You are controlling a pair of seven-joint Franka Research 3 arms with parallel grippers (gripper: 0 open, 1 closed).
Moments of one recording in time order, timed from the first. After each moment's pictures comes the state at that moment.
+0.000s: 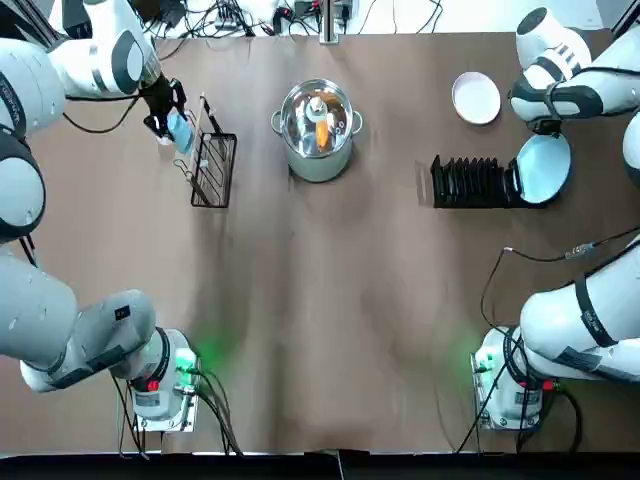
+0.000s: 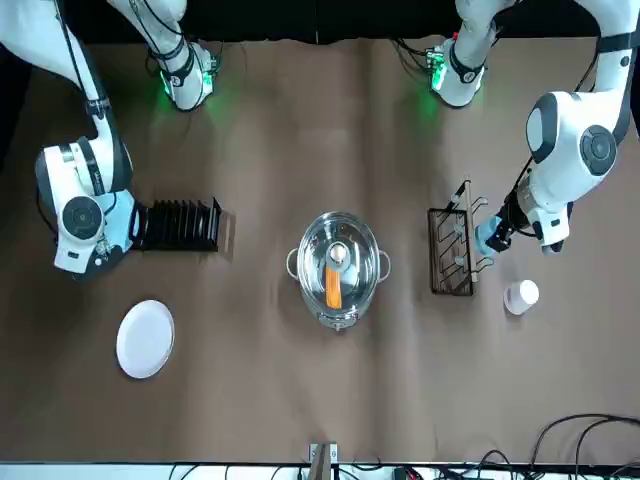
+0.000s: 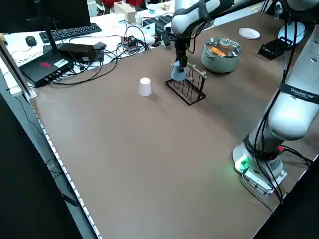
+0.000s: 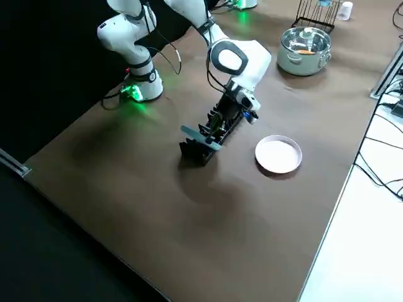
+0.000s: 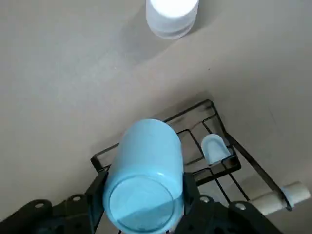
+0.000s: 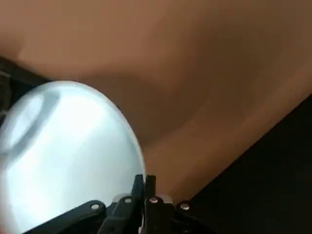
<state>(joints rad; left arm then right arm) 0.35 0.07 -0.40 -2.22 -0.04 2.26 -1.06 -0.24 0.31 0.15 -2.06 -0.84 2.00 -0.19</state>
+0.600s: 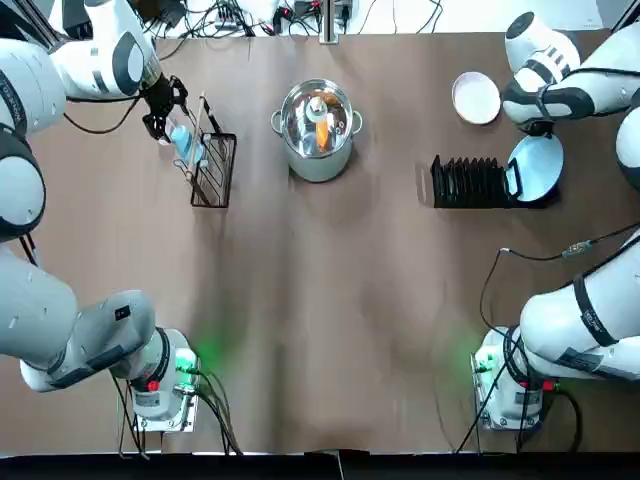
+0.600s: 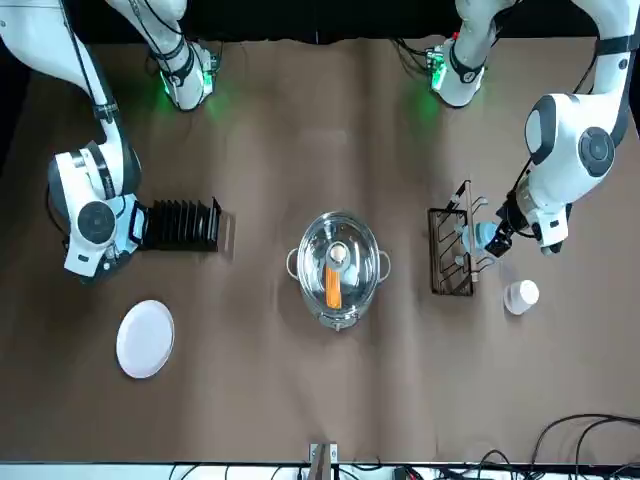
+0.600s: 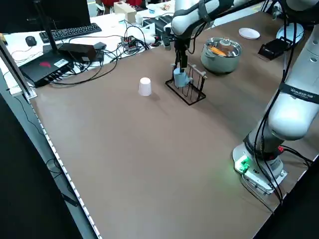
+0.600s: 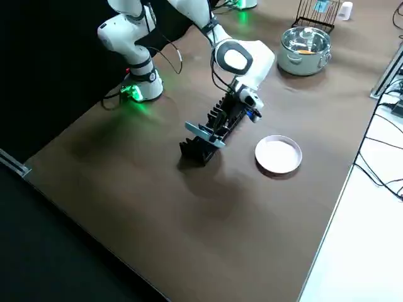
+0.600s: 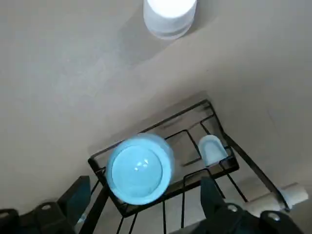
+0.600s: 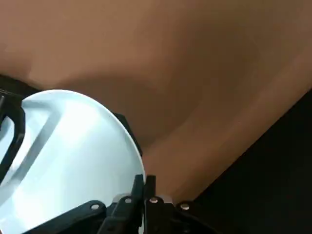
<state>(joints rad) 0.35 0.08 -0.40 -2.22 -0.04 2.28 -1.06 -0.20 0.33 0.16 -2.05 -0.85 1.97 -0.10</state>
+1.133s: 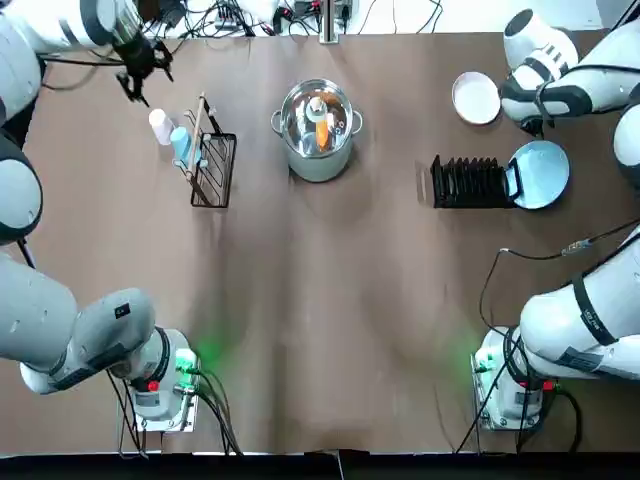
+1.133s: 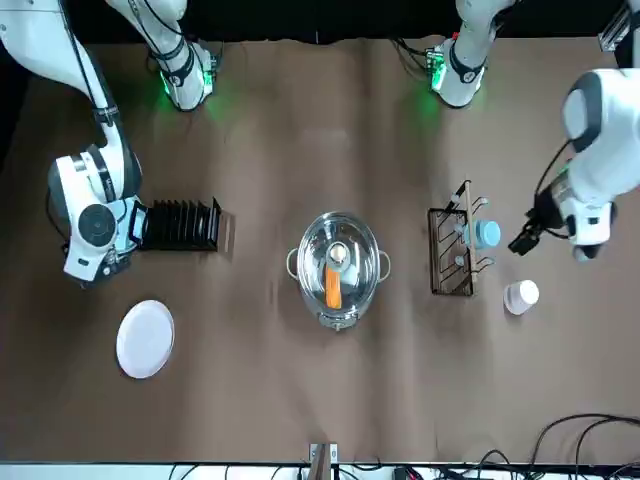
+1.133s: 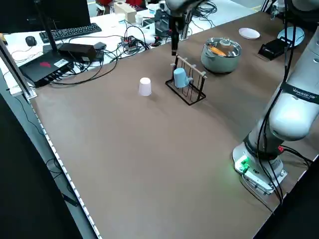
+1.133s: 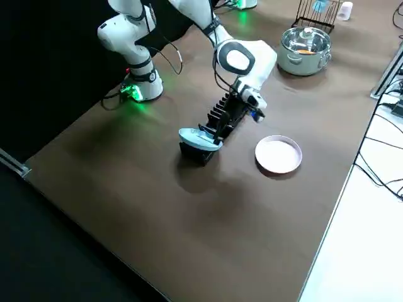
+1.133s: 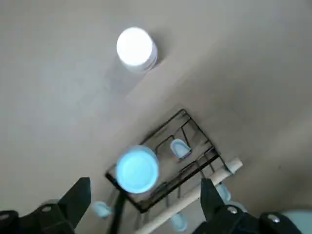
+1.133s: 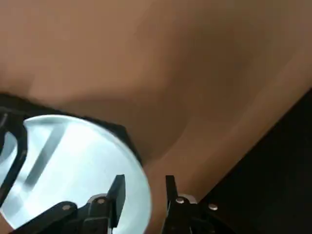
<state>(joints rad) 0.40 0.05 -0.39 -2.00 -0.04 2.04 -0.73 -0.20 0.35 0.16 -2.01 -0.85 1.99 -0.07</state>
